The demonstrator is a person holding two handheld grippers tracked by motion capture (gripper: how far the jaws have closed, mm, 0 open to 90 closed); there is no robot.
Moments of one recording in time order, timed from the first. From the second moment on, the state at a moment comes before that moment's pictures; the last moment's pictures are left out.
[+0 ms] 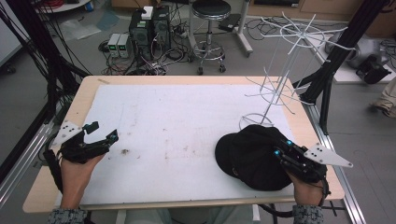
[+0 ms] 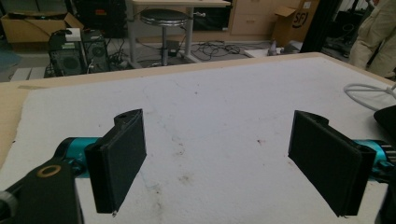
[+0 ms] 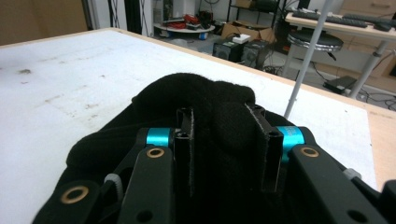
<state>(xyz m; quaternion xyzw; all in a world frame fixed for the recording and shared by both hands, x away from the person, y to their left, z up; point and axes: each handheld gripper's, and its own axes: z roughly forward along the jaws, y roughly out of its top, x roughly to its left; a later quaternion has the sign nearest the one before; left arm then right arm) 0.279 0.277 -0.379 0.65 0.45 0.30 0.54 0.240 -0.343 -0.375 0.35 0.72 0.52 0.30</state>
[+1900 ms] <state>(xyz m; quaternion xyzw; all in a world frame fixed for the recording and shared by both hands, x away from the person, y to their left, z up) 0.279 0.281 -0.373 0.64 0.45 0.30 0.55 0.165 -0.322 -0.278 0.28 0.70 0.56 0.35</state>
